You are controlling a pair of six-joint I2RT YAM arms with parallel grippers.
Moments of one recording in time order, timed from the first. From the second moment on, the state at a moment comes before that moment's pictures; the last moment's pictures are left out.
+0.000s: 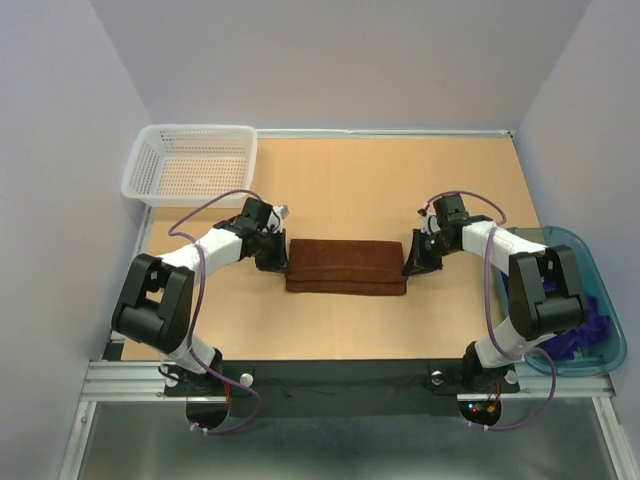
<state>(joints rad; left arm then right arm) -0.38 1.53 0.86 -0.41 0.30 -0.35 0.17 1.58 0.88 -0.54 -0.44 0.29</state>
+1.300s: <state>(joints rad) -0.64 1.56 0.79 -0.31 0.19 -0.66 0.36 1.44 0.69 -0.36 -0.37 0.49</state>
